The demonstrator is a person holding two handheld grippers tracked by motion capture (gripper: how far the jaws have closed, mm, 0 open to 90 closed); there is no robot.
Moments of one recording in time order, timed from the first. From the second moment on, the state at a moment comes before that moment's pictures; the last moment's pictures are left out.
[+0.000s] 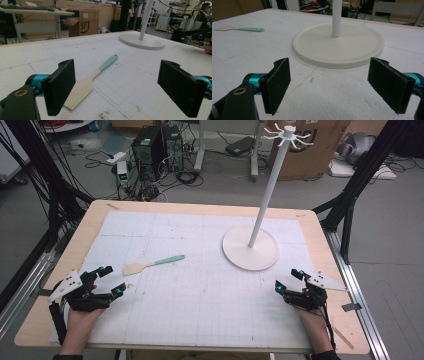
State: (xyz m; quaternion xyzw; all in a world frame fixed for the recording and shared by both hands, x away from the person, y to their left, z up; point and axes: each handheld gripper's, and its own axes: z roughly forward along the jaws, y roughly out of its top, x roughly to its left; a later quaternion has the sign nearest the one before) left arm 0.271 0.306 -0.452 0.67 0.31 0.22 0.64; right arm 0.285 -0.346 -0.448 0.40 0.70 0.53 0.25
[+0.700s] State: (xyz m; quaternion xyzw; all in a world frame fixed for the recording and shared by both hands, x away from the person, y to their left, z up) left arm 0.345 0.259 -0.420 0.78 0.32 0.19 0.51; right arm 0.285 -0.346 -0.448 0.39 0.71 0.53 0.25
